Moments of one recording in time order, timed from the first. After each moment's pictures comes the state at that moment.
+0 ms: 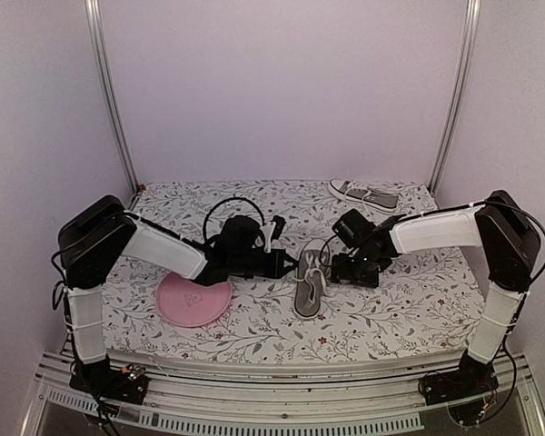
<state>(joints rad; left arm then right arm) -0.84 2.01 1.07 0.45 0.23 -0.56 0.72 1.83 1.10 -0.49 0.14 0.80</state>
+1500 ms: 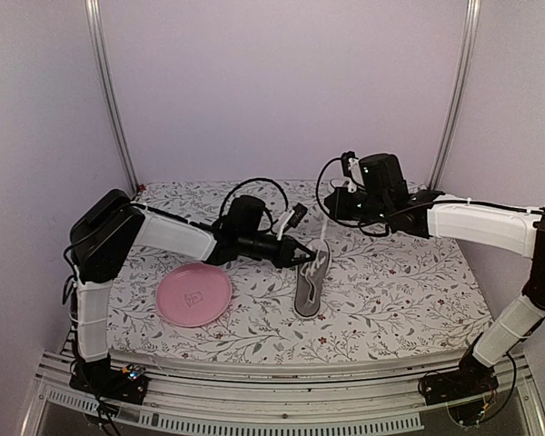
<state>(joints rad) -0.78 2.10 1.28 0.38 0.65 -0.29 0.69 1.58 1.18 -0.07 0.09 0.48</state>
